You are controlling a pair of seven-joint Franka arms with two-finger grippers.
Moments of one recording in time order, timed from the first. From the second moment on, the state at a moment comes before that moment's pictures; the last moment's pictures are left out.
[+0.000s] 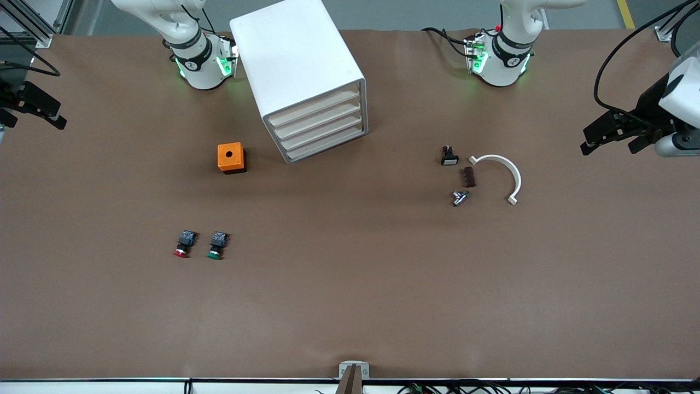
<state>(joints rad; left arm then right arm) -0.07 -0.03 -0.02 -1.60 -0.06 1.65 -0.14 0.01 -0.16 -0.09 -1.69 -0.01 1.58 -0.02</state>
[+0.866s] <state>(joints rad) -0.04 0.03 -0.02 -1.60 -0.06 1.65 -0.14 0.01 -0.16 -0.08 -1.67 -0.01 1.57 -0.01</state>
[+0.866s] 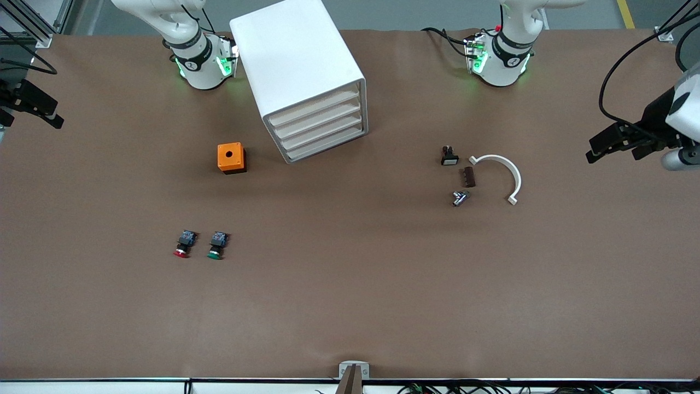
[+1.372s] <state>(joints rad) -0.10 0.24 -0.04 -1.60 -0.06 1.65 -0.23 0.01 -0.04 -0.08 -1.67 -0.01 1.58 -0.01</state>
